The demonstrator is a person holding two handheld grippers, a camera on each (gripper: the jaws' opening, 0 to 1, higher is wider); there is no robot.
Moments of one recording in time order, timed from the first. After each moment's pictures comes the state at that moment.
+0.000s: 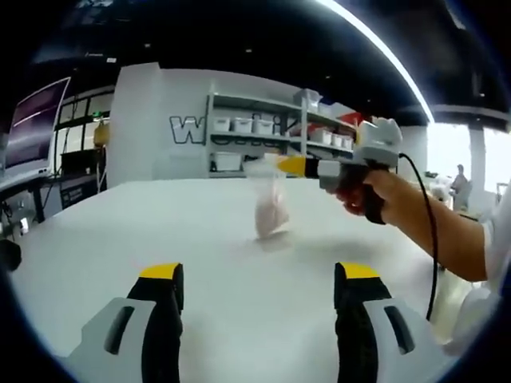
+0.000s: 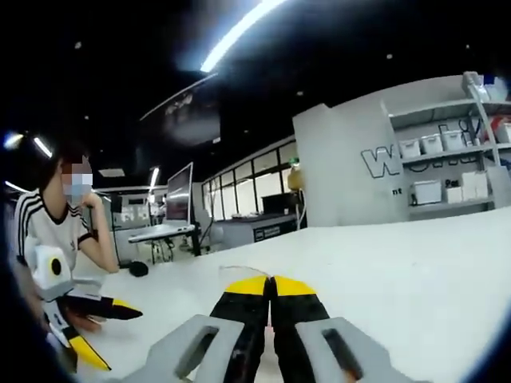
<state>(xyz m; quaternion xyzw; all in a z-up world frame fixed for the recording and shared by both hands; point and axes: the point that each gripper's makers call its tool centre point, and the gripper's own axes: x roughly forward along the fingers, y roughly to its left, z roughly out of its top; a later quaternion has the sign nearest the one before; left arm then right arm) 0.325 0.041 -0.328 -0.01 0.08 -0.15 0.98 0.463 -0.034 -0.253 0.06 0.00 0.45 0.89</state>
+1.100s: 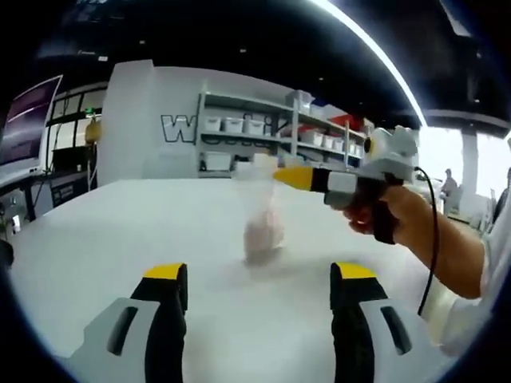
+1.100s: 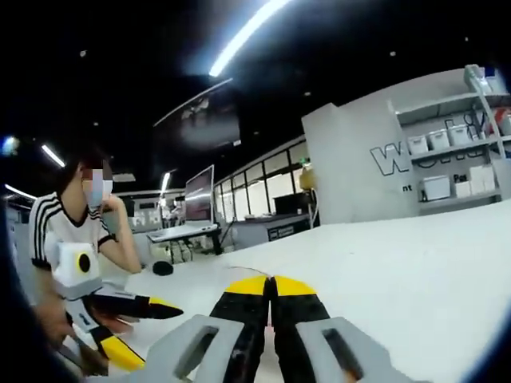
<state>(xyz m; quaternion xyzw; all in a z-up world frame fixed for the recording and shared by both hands) 0.321 0.022 -0.320 -0.02 0.08 -0.18 0.98 0.406 -0.032 -0.255 0.08 0.00 0.48 0.87</state>
